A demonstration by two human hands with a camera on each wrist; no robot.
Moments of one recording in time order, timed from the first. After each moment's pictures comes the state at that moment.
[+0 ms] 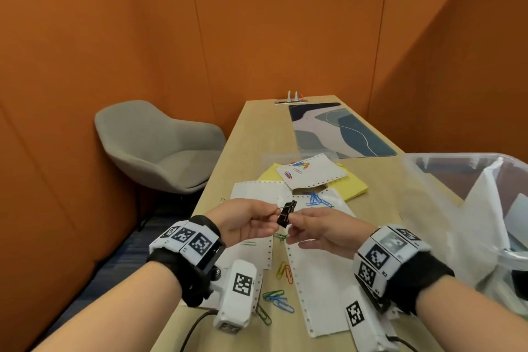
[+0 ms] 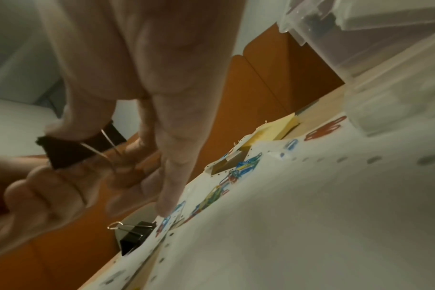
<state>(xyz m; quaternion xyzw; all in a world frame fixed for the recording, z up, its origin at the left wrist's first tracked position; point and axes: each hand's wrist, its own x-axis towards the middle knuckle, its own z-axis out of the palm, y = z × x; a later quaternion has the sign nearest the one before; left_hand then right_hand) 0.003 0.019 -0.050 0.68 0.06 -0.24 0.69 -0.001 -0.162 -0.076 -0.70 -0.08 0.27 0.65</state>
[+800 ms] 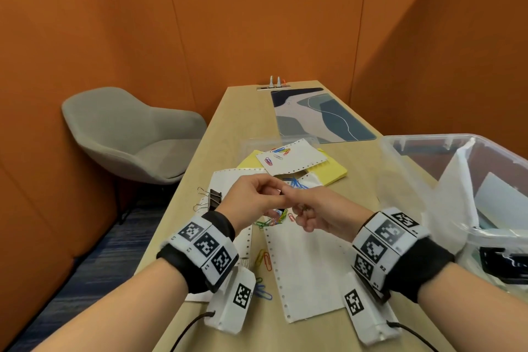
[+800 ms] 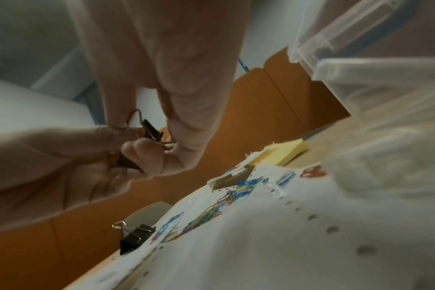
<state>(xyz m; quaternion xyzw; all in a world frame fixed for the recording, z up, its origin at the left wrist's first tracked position) 0.003 -0.027 -0.063 0.78 -0.10 -0.07 0.61 -0.009 -0.179 -0.063 -0.74 -0.04 0.20 0.65</state>
